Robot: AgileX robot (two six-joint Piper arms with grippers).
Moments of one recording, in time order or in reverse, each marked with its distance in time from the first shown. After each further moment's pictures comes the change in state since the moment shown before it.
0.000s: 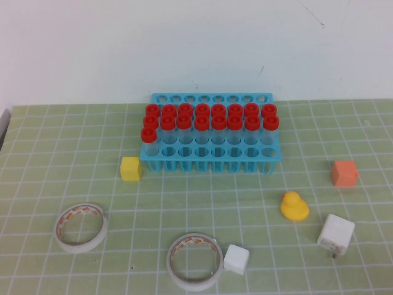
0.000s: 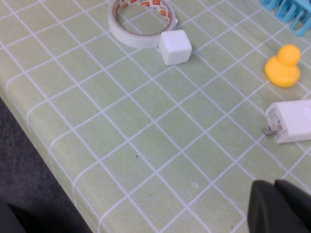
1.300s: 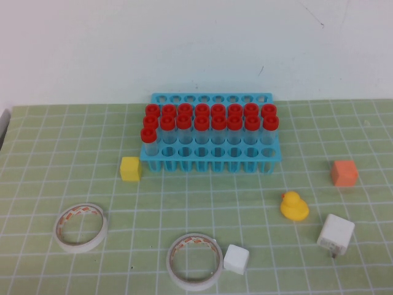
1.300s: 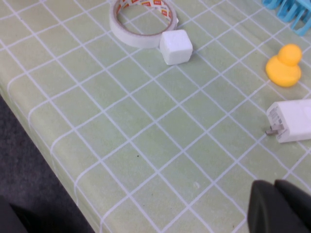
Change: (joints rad) right arm 0.000 0.000 0.000 0.006 0.000 0.000; left arm 0.023 -0.192 0.519 -0.138 -0.202 -0.104
